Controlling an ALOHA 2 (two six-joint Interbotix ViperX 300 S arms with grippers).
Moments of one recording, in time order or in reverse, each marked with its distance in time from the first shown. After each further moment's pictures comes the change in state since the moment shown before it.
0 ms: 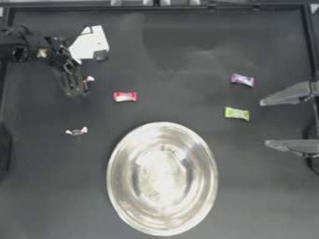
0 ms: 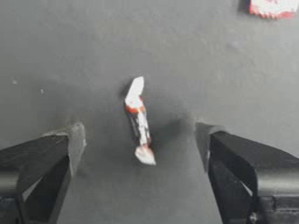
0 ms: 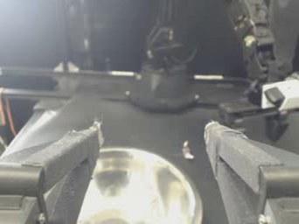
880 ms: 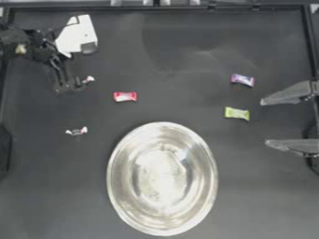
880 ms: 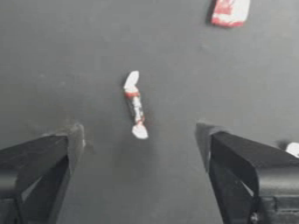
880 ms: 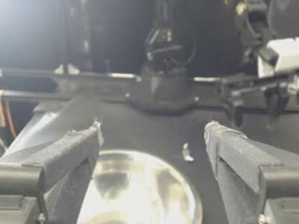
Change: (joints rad) left arm -0.021 -0.178 0.000 -0.005 0.084 -0.003; right arm 0.000 0.000 -0.005 -0.002 0.000 0.000
